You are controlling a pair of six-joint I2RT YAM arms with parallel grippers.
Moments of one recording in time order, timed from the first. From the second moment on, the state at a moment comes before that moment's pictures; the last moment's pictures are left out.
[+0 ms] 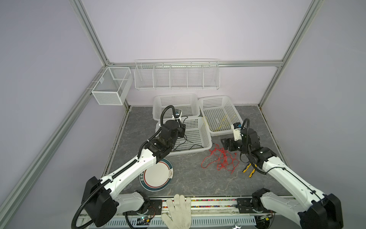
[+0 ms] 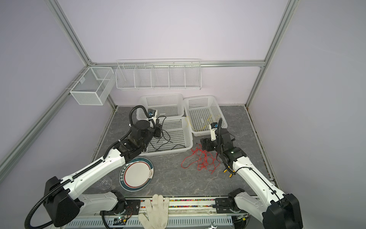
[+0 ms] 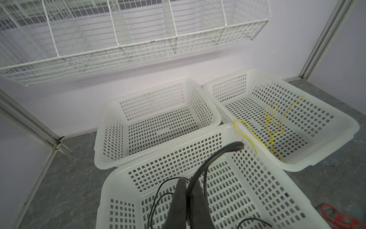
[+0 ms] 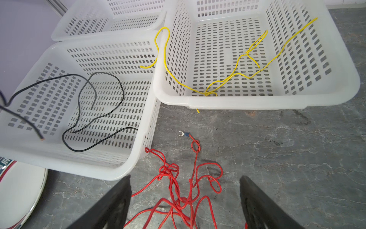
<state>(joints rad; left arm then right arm) -0.72 1.27 1.00 -0.07 -0.42 -0.07 0.41 1.06 0.76 -0.36 -0.05 0.24</state>
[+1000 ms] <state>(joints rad) -0.70 1.46 0.96 -0.13 -0.30 -0.19 0.67 1.10 0.78 -0.45 -0.19 0.24</state>
